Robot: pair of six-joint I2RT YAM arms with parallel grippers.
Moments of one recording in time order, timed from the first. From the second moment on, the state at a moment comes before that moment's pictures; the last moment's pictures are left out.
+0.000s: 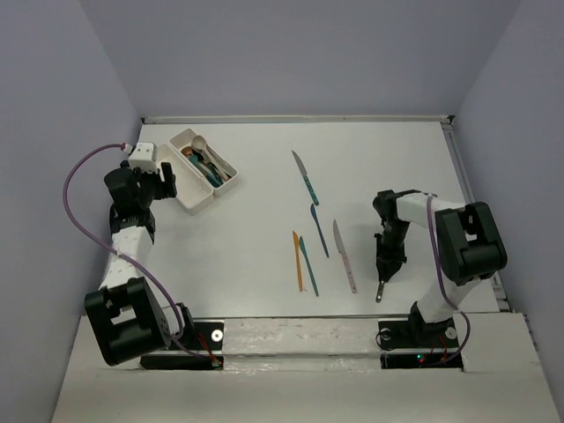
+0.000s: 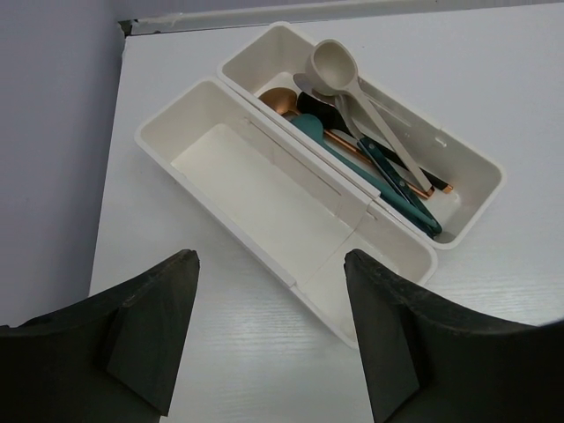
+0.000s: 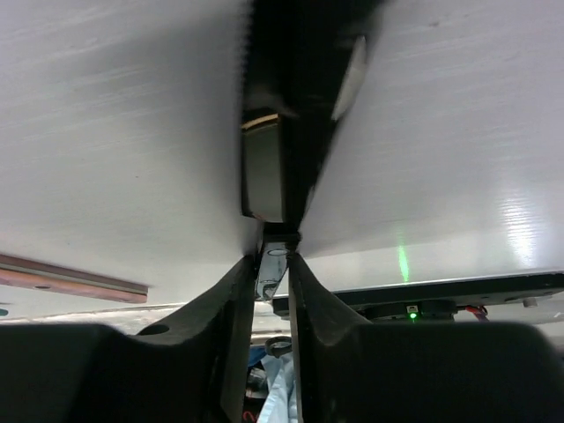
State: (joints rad) left arm 0.31 1.20 0.71 0.21 0.35 0.14; right arm 0.22 1.71 0.90 -1.00 -0.07 0.44
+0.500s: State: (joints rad) left arm 0.31 1.15 0.69 0.20 0.31 0.18; right arm 0.22 1.65 0.94 -0.91 0.05 0.45
